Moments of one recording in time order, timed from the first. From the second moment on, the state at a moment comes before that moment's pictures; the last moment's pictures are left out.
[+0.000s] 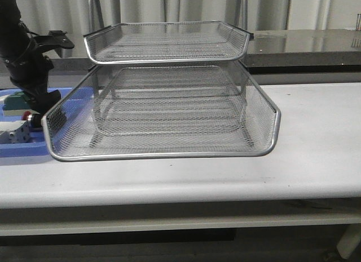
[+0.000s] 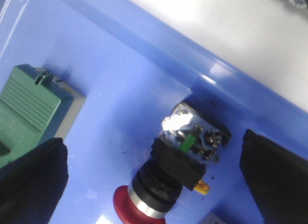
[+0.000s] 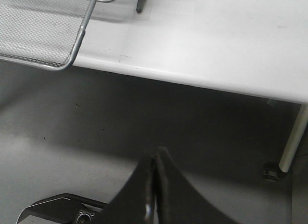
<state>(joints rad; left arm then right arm) -0.04 2.30 -1.93 -0.07 0.86 0.93 0.21 0.55 -0.67 0.05 0.96 -0.01</state>
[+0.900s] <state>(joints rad) -0.04 2.36 -1.94 -0.08 0.87 0.93 0.21 0.55 -0.67 0.05 0.96 -0.01</state>
